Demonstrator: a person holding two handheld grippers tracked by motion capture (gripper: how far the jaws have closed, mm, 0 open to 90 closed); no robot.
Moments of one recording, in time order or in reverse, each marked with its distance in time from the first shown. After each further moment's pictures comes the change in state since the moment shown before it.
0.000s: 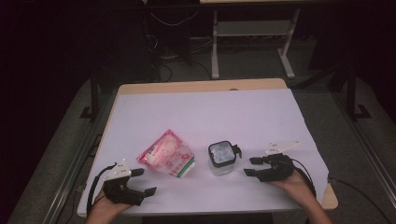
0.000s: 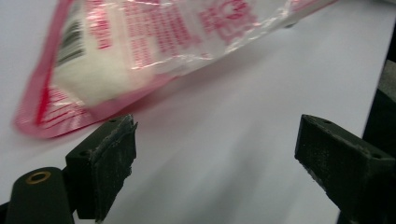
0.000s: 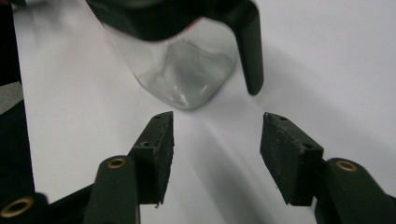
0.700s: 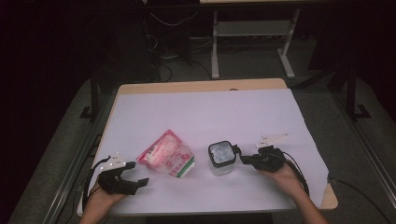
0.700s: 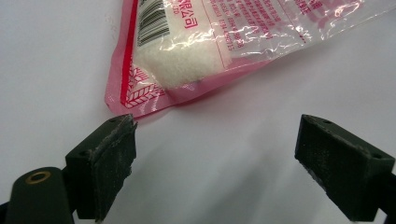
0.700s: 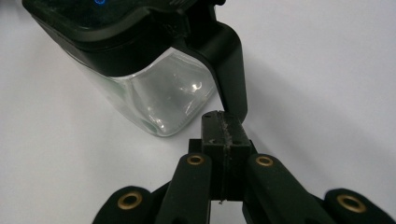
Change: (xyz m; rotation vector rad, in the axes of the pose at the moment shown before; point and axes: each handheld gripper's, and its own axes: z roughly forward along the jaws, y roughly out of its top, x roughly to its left) left arm 0.043 -0.007 -0.003 0.037 0.099 -0.025; right arm -0.006 0.020 0.022 0.034 -0.041 -0.006
